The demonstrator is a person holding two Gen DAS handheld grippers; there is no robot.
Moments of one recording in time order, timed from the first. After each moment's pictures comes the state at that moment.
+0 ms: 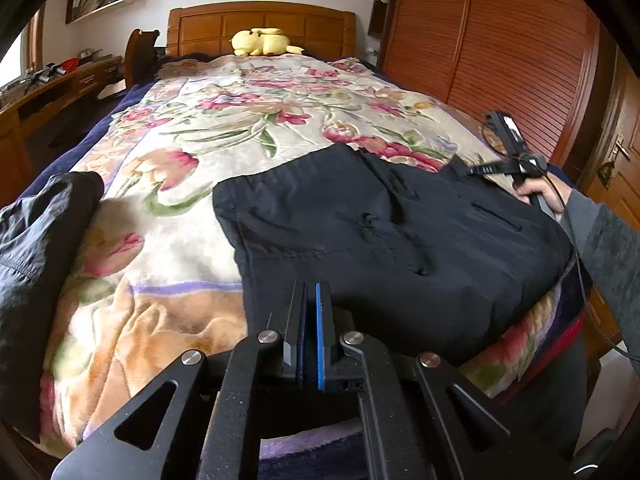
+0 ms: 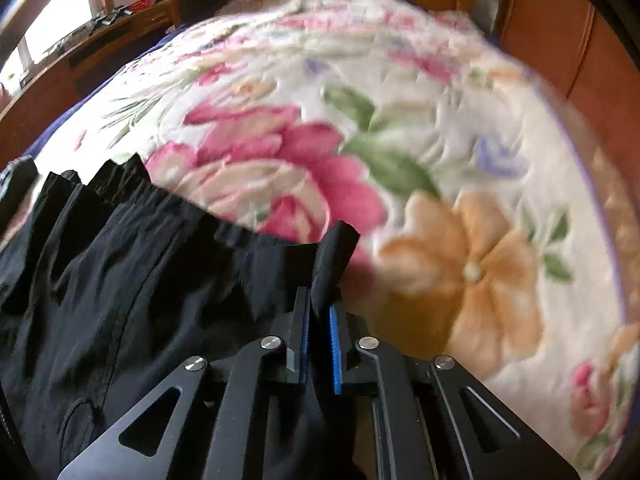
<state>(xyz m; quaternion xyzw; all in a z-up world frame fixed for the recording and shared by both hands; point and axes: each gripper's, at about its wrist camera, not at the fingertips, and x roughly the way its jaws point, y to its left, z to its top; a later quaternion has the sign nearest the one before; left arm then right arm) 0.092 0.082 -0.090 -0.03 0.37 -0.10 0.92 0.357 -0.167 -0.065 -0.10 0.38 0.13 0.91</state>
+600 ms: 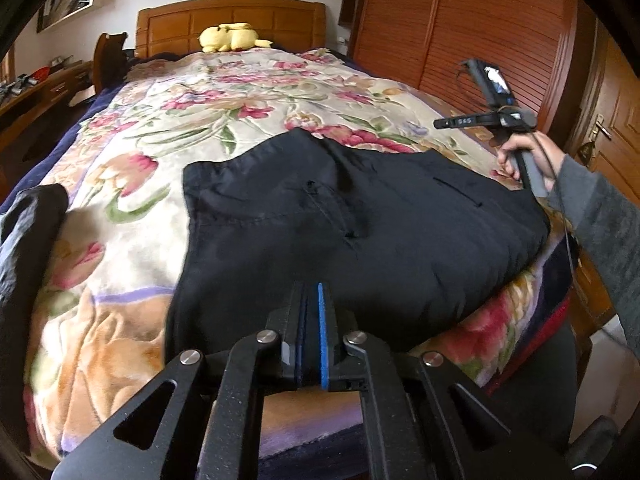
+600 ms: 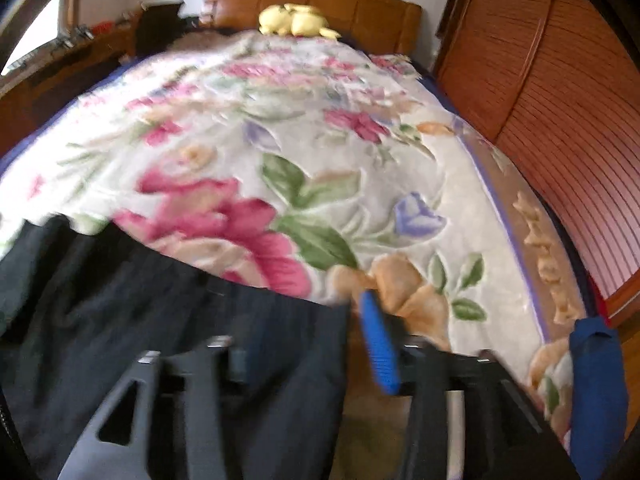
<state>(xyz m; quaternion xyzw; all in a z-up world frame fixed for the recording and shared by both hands) 0.097 0.050 -0.091 -0.01 0.38 -0.15 0.91 0.334 -0.164 -0.020 -0.11 0.32 0.06 0.94</state>
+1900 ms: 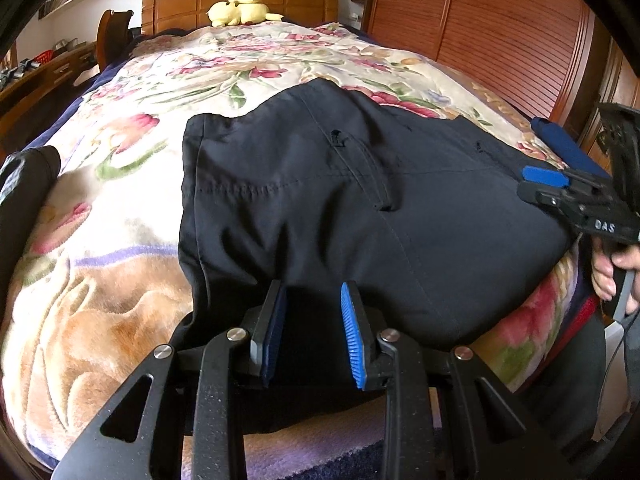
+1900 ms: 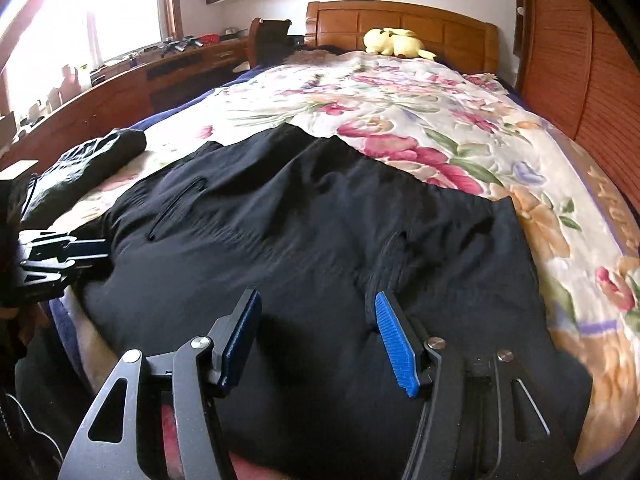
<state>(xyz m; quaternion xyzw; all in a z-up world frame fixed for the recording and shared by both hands) 0.114 0.050 -0.140 -0.01 0.41 -0.12 0.90 0.133 -0.106 -0.094 -0.08 0.29 0.21 0.93</state>
